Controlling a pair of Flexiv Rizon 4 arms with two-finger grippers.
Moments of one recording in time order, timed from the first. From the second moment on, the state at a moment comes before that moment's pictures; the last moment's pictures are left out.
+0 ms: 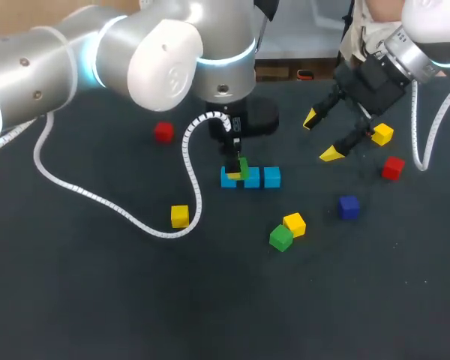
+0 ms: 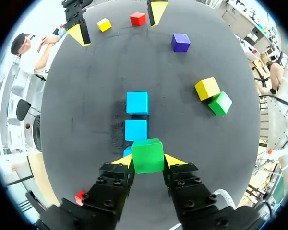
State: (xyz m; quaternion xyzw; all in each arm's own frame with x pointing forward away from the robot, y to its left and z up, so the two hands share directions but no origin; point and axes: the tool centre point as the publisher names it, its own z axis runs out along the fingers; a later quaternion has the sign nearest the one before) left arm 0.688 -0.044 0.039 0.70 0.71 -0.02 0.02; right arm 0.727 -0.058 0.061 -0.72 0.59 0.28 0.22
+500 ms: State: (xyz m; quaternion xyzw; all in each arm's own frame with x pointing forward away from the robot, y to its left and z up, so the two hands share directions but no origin) left arm 0.690 -0.045 0.033 0.72 0.70 -0.02 0.02; right arm 0.727 -0.058 0.061 -0.72 0.59 0.28 0.22
